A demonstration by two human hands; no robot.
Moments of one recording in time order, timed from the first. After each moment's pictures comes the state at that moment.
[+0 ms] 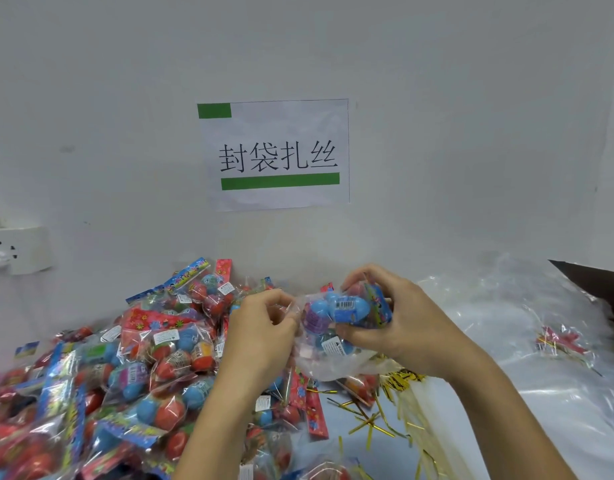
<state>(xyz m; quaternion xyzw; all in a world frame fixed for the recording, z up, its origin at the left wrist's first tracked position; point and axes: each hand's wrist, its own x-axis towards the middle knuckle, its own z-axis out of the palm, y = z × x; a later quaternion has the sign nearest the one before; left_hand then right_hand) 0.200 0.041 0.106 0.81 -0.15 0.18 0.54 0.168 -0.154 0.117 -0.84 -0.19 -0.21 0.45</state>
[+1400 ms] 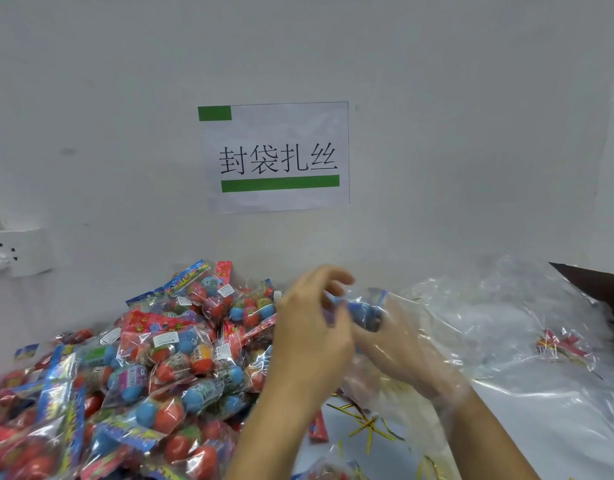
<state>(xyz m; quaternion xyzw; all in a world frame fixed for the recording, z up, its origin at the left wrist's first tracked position) 0.170 -0.001 0.118 0.77 -0.28 0.30 0.49 0.180 -0.134 0.097 -0.79 -0.17 -0.13 0.57</state>
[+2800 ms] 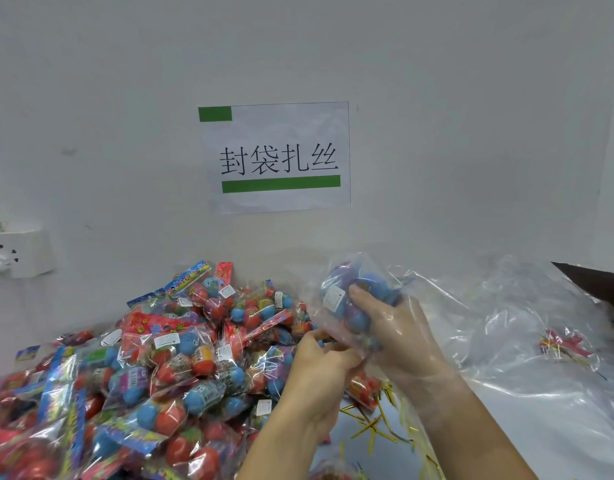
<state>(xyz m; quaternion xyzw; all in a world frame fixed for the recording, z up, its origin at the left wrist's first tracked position) 0.193 -0.021 0.074 0.55 -0.06 -0.10 0.82 0.195 -0.121 0.097 -0.53 -0.07 -0.20 0.82</state>
